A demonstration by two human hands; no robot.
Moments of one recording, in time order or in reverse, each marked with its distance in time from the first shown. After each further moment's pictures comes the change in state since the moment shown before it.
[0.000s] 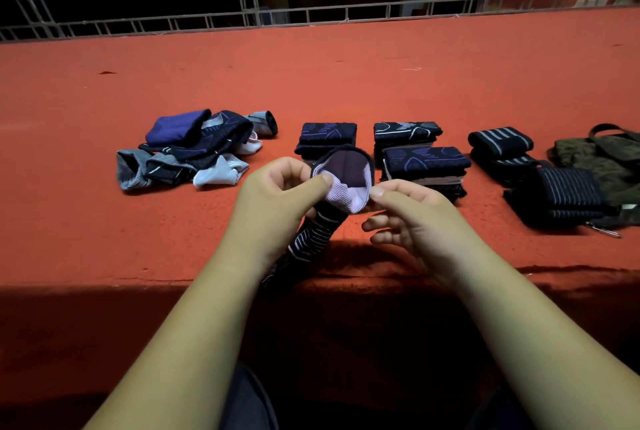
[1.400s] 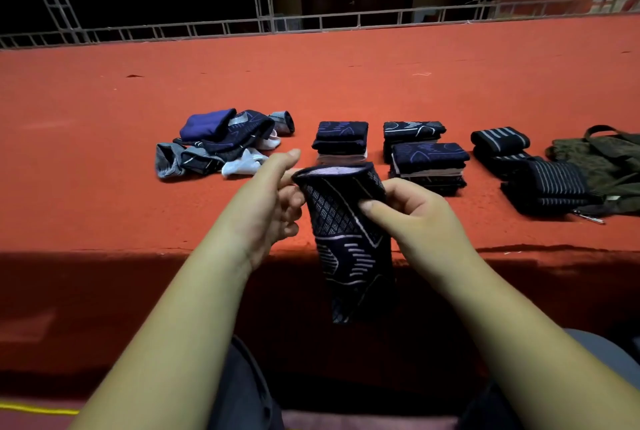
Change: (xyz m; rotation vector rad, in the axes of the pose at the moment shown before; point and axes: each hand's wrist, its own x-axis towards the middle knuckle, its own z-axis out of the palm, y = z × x) left_hand -0.035 0.020 -0.043 -0.261 -0.119 -0.446; right_hand -0.064 -0.003 0.032 -0.289 -0.020 -0.357
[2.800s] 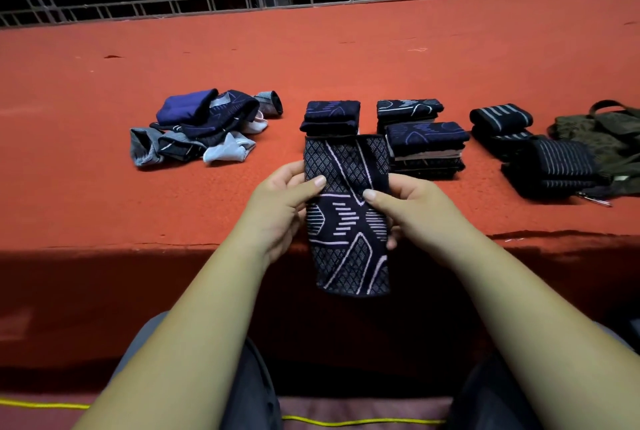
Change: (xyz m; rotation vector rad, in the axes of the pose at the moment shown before) left_hand 0.062 -0.067 0.015 -0.173 -0.138 0.147; right_hand 0.034 0.059 -0.029 -0.016 -0.117 0.239
